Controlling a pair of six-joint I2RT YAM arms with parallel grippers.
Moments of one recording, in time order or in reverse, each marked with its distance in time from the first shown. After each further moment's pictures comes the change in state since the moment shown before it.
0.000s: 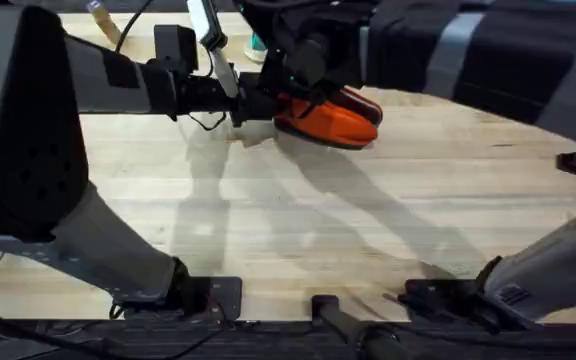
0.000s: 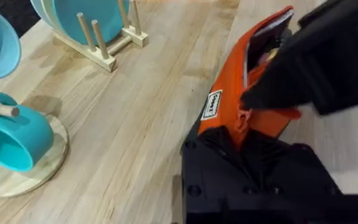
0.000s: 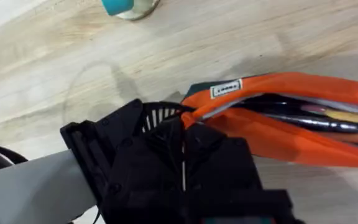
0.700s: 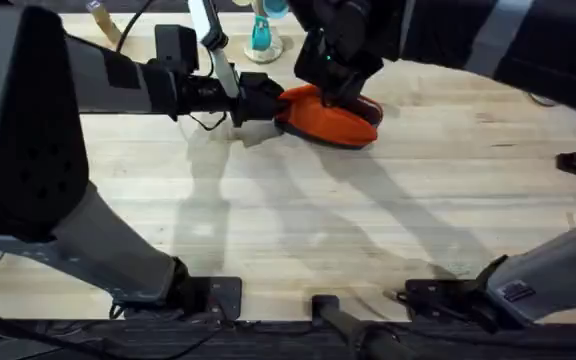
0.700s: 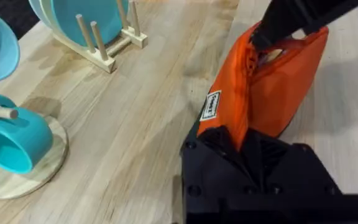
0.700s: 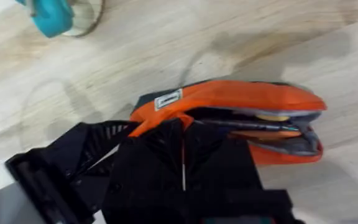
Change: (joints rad) left arm -0.003 0.000 0.000 0.002 0.000 0.000; right arm -0.105 -0.048 0.001 -0.168 -0.021 -0.003
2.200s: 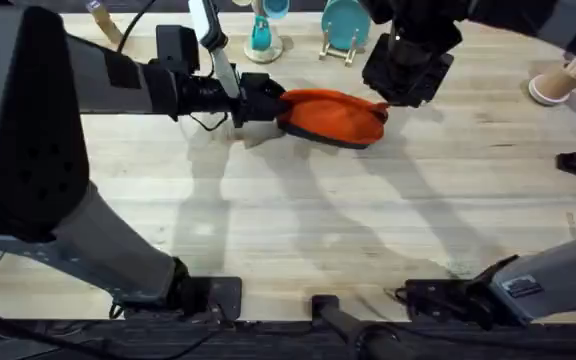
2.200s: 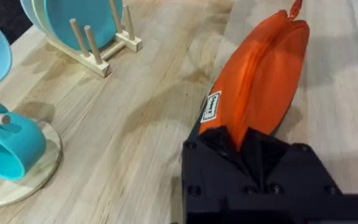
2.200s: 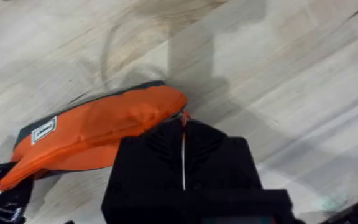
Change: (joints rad) left arm -0.003 0.000 0.000 -0.004 0.023 0.000; right arm -0.180 -0.069 0.001 -0.379 0.034 -0.006
